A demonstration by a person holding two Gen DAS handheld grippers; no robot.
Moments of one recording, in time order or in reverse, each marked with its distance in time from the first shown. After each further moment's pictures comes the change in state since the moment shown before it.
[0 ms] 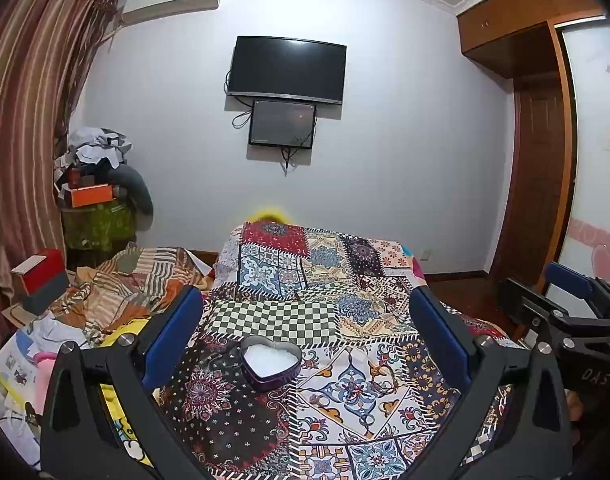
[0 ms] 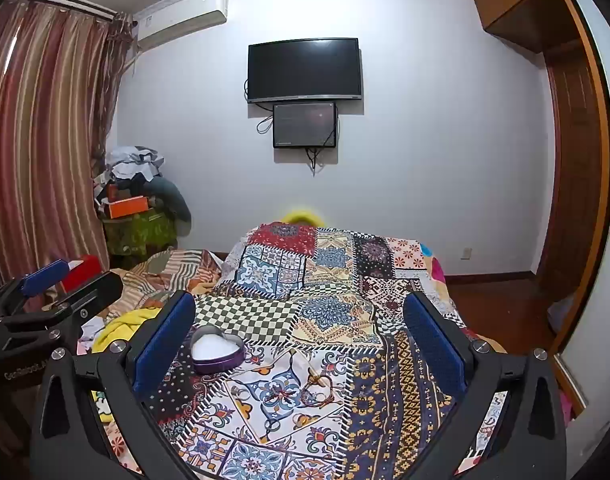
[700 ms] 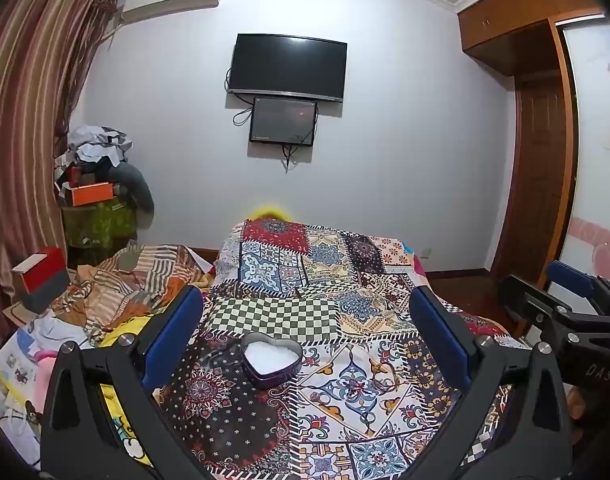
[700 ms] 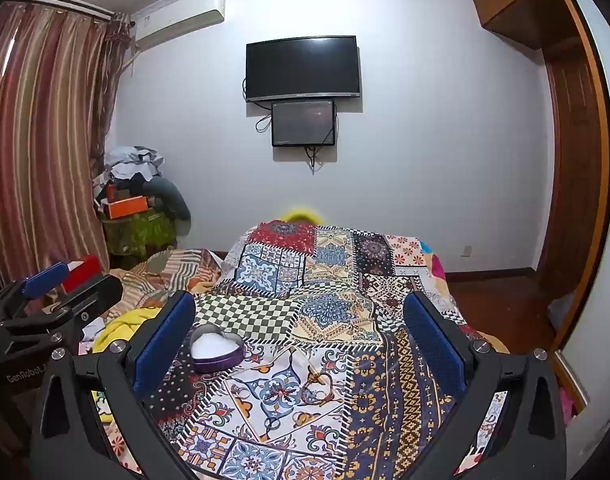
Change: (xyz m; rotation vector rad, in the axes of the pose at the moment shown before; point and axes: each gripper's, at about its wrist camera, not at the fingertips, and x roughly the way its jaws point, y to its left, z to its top) left arm -0.002 -0.001 0.003 0.014 -0.001 0.004; right arm 0.001 -0.002 -0.003 0.006 0.006 0.006
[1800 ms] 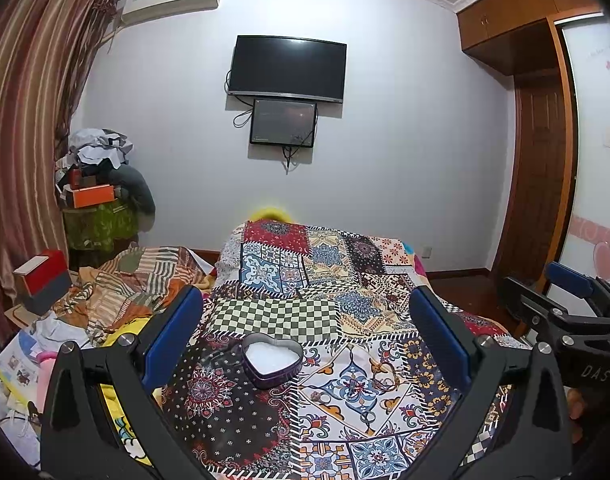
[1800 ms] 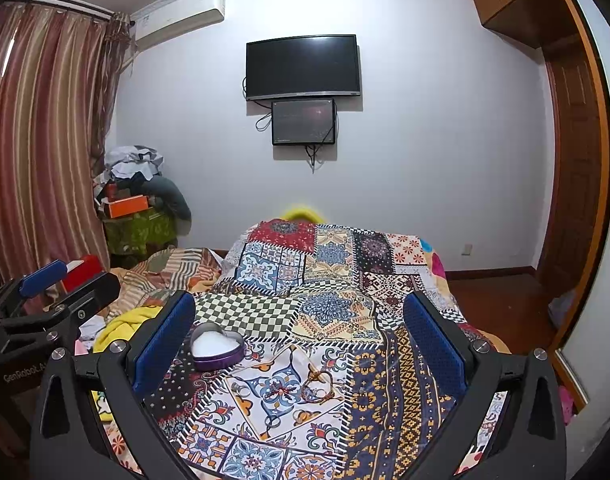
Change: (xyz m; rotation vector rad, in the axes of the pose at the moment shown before) left arm 0.001 -0.004 -0.001 0.007 -0.003 0.007; right arm 0.002 -0.002 0.000 0.007 0.008 -0.002
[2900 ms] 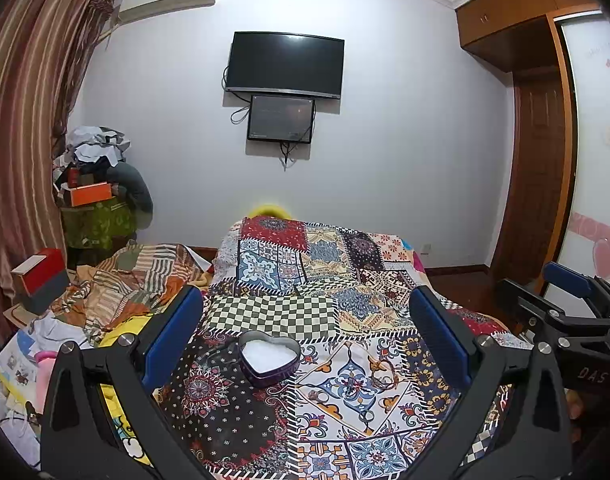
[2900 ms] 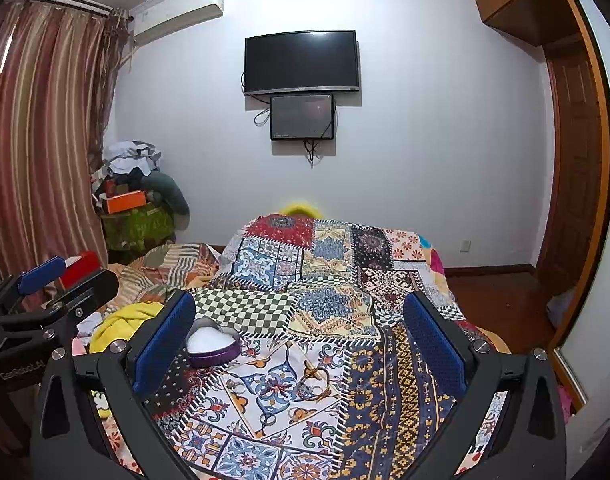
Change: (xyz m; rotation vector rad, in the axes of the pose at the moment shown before) left arm 0.006 0.000 -0.004 0.002 0.014 -0.006; right arm 0.004 -0.003 -0.005 -0.005 0.017 -0.007
